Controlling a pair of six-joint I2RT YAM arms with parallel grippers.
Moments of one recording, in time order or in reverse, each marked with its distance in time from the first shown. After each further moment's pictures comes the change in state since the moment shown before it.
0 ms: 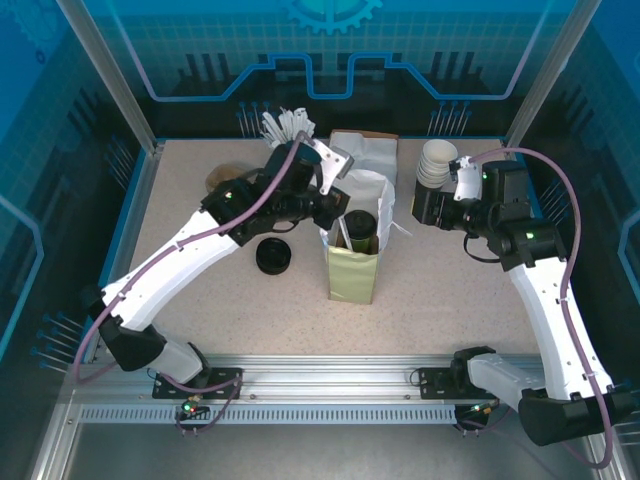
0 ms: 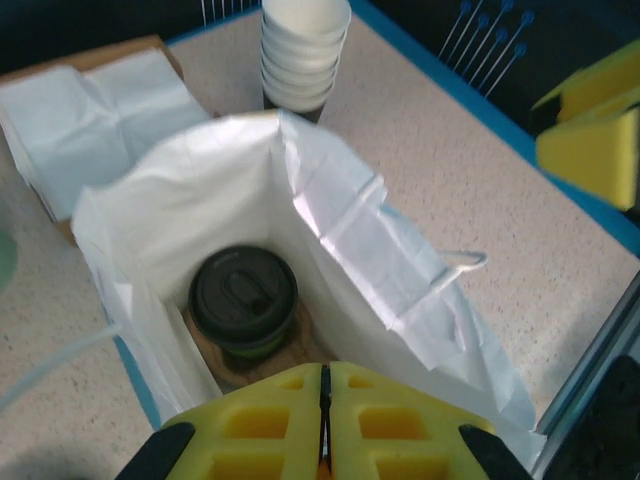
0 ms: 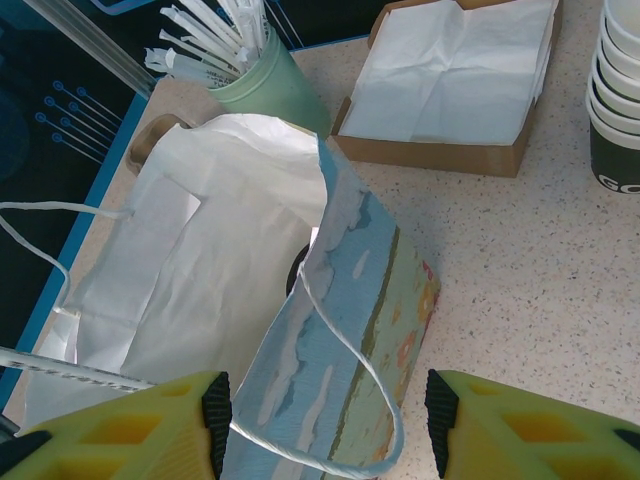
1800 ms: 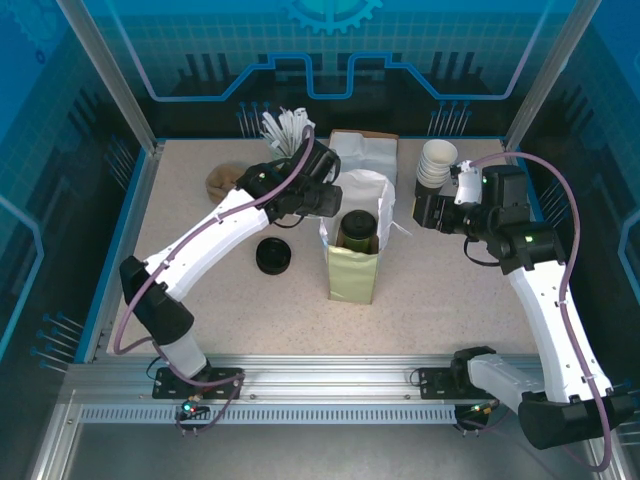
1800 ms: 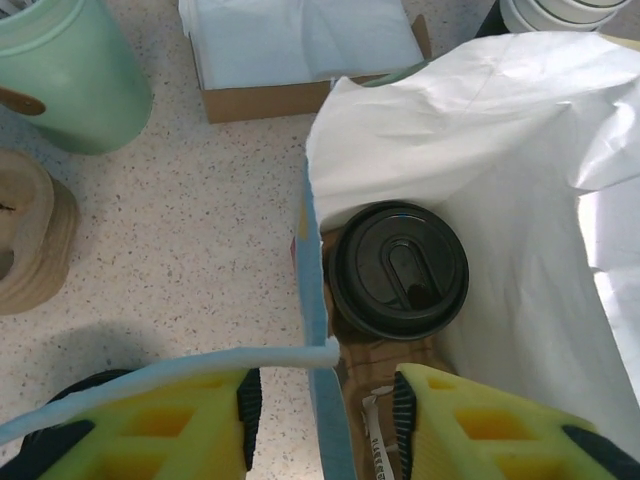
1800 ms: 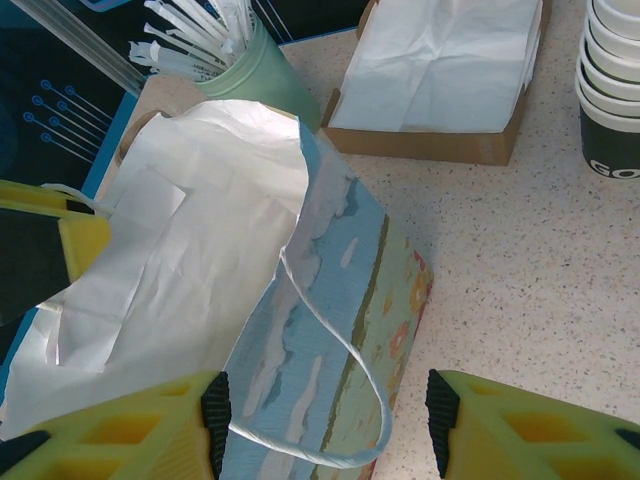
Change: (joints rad) left arm 0.089 0.203 0.086 -0.147 -0.195 -0.232; right arm -0.010 -0.019 -0.040 0.007 0.005 0.007
